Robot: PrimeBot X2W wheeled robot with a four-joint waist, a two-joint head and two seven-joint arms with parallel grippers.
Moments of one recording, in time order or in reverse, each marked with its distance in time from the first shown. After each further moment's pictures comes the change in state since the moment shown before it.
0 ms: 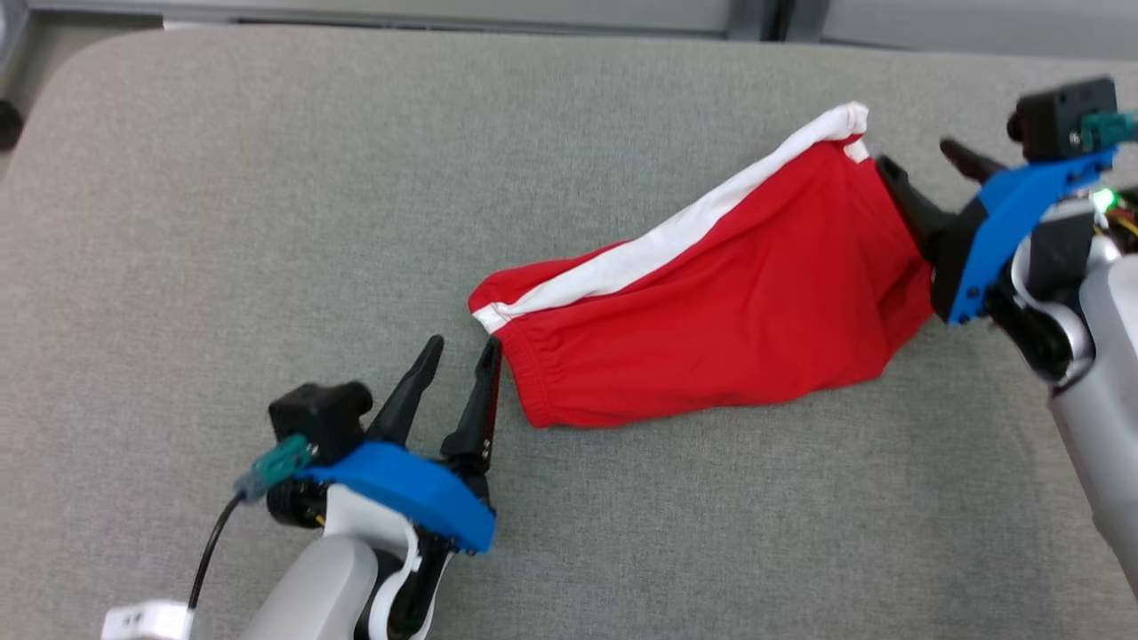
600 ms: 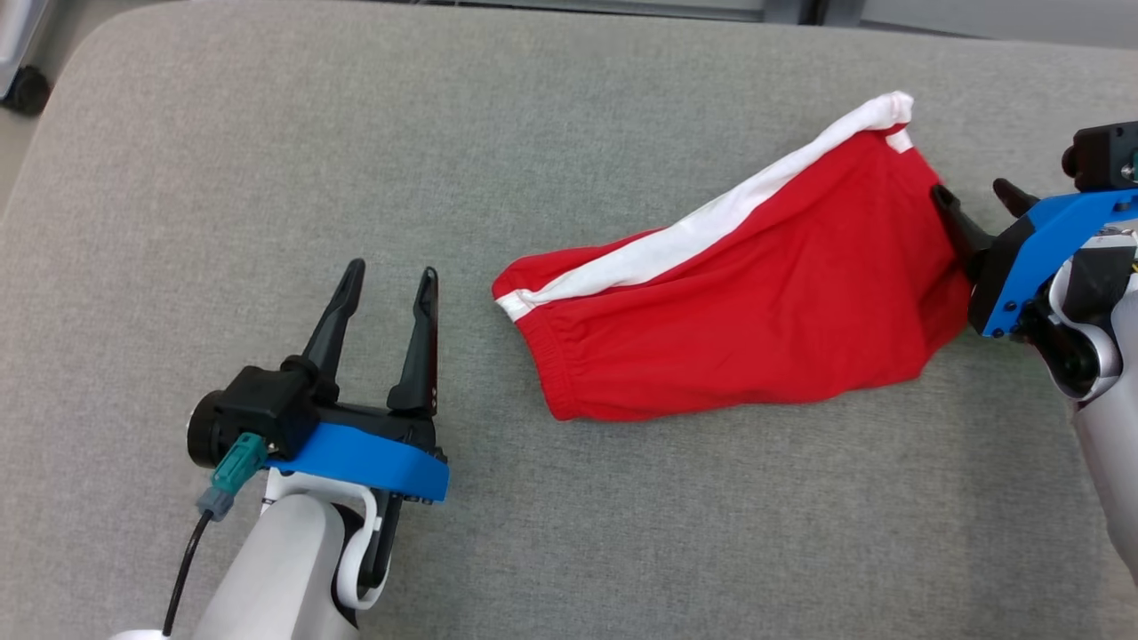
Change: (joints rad) left arm -0.026 -0.021 0.161 0.051 0.338 -0.053 -0.217; right arm 0.037 -0.004 -0.092 0.139 0.010 0.000 -0.044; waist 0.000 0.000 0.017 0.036
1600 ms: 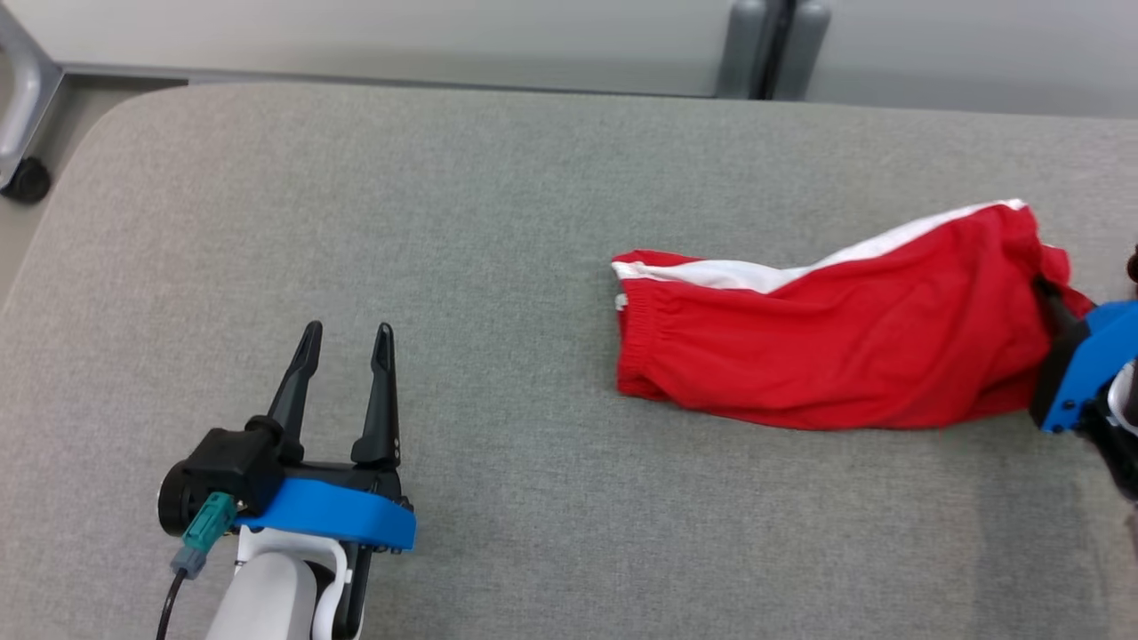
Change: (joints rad) left arm 0.117 -0.083 0.196 0.007 0.125 -0.086 0.000; right arm 0.234 0.000 -0.208 -0.116 -0.152 0.000 -0.009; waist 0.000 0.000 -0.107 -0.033
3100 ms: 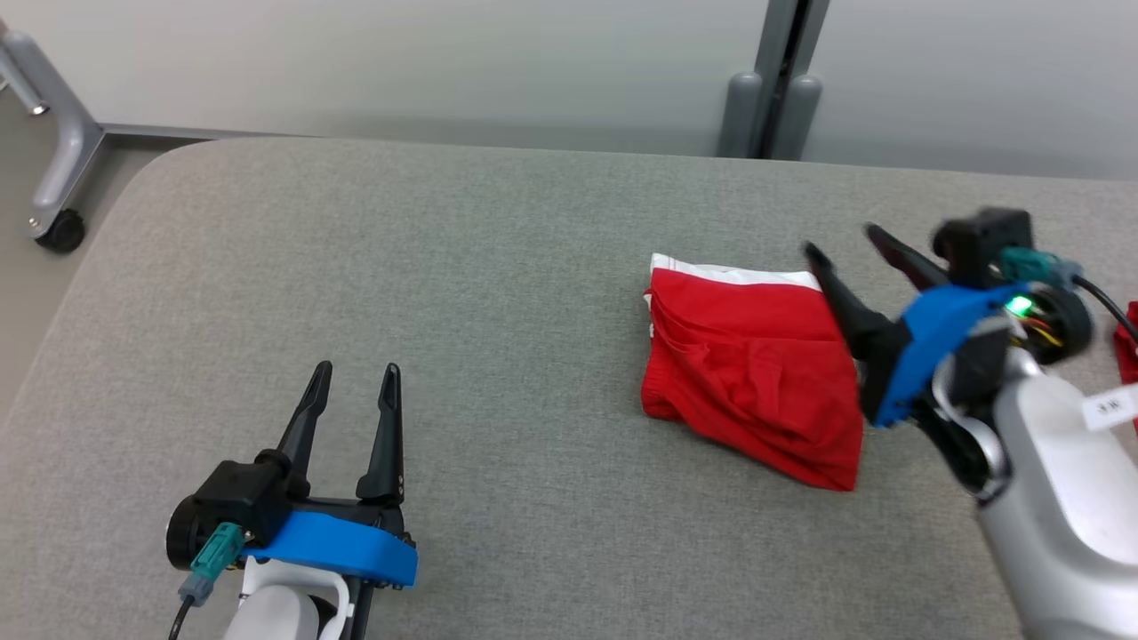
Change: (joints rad) left arm 0.060 0.015 -0.023 0.008 -0.016 -0.005 0.000; right arm -0.038 0.154 0.238 -0.192 0.037 0.000 -0.040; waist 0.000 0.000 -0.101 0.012
